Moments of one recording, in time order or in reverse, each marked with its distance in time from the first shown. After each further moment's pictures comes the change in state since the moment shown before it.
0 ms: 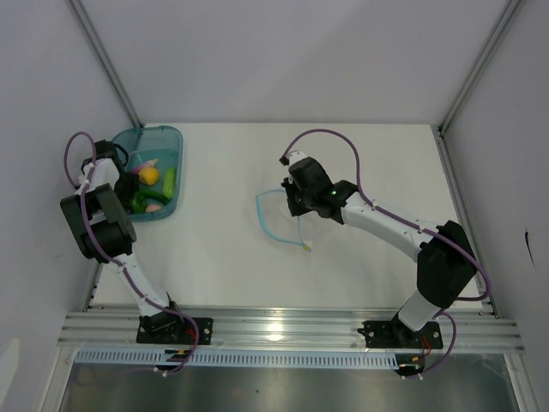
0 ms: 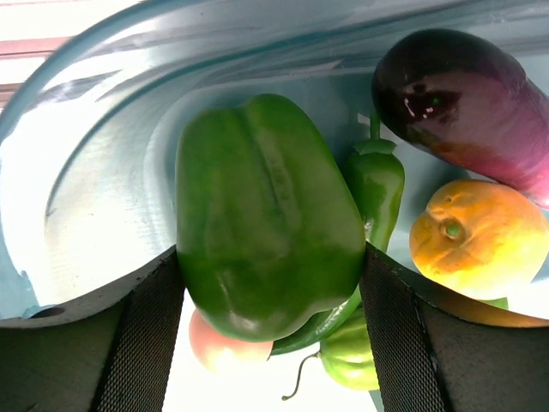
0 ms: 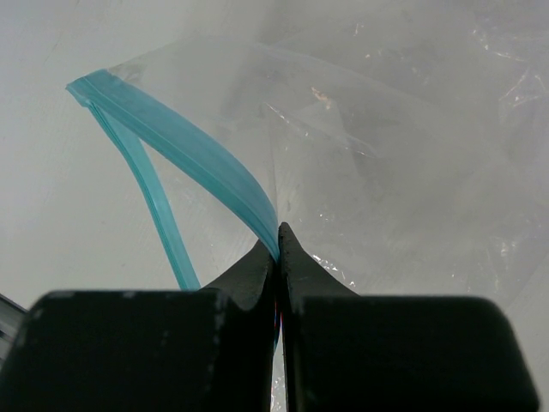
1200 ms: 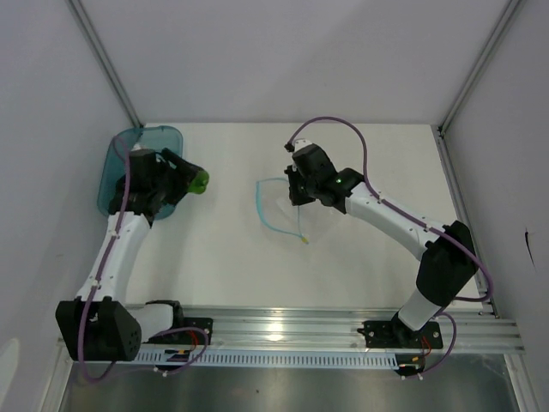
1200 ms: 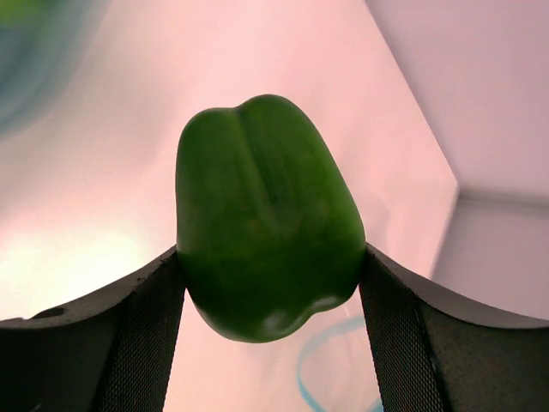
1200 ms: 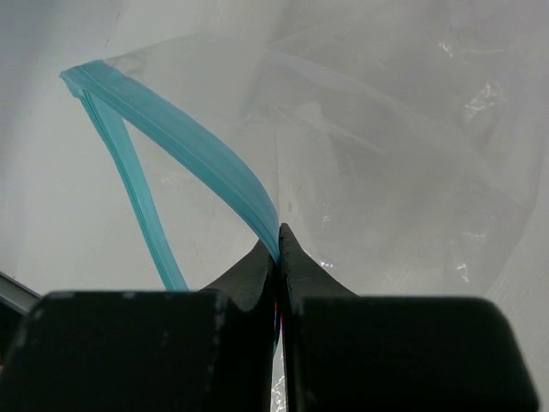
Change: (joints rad) left arm -0.391 -0.792 -0.473 0.290 0.363 0.165; right arm -0.031 0.008 0.124 -0.109 -0.015 0.056
